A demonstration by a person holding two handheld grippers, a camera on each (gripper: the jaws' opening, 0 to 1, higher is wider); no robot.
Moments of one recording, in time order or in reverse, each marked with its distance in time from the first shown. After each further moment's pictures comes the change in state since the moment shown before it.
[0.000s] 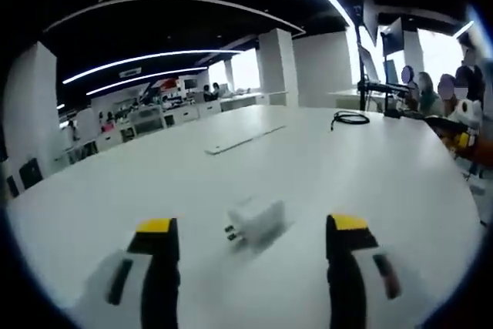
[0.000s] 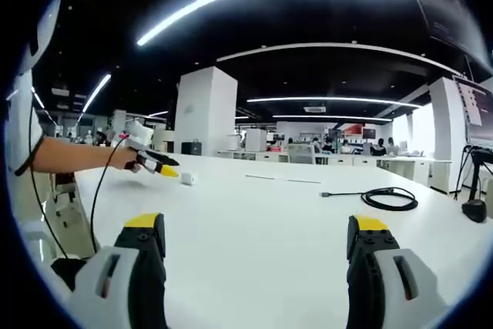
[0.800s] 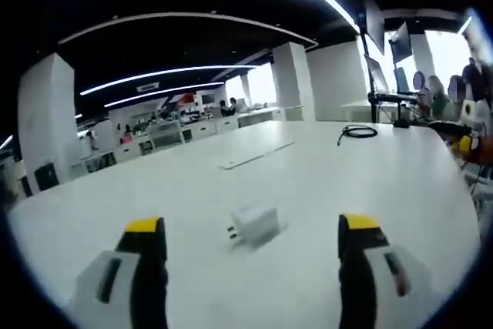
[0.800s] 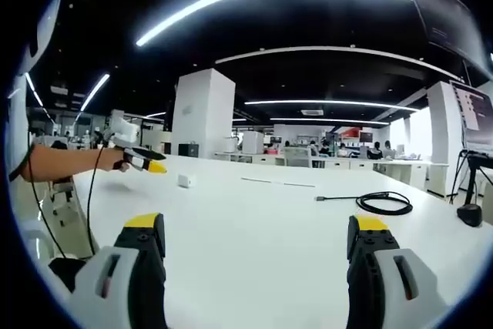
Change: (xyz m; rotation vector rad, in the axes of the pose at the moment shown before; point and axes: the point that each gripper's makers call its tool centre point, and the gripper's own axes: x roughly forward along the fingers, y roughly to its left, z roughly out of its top) left arm -0.031 0.010 0.011 0.006 -0.090 0.110; right arm -0.005 -0.005 0.007 -0.013 -0.014 -0.017
